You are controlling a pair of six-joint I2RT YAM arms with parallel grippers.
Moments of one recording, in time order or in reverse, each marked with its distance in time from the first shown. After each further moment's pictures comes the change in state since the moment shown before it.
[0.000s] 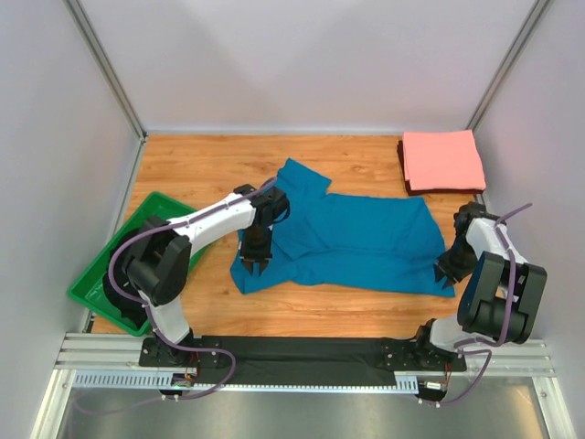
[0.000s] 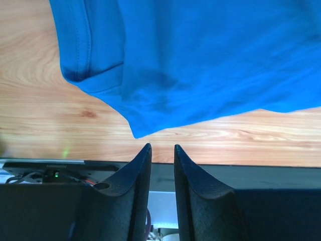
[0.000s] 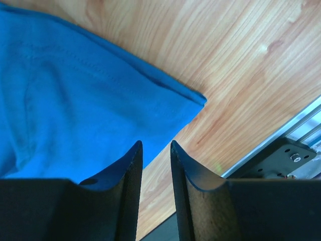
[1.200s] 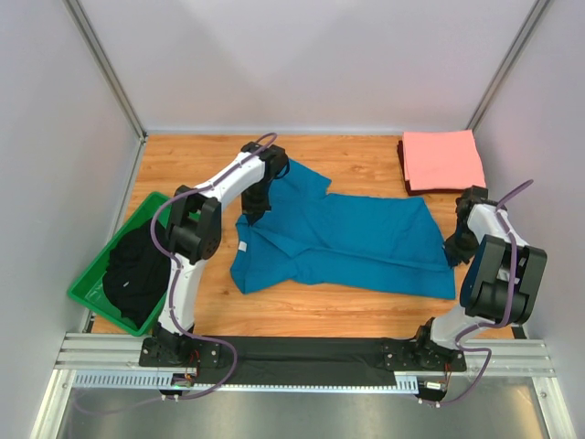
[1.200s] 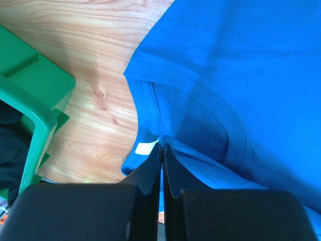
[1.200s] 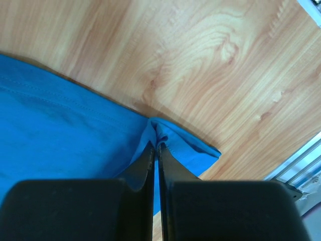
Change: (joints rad) left arm 0.179 0.462 0.620 -0.175 -0.286 -0.032; right arm 0.006 0.117 0.122 0.114 0.124 -0.083
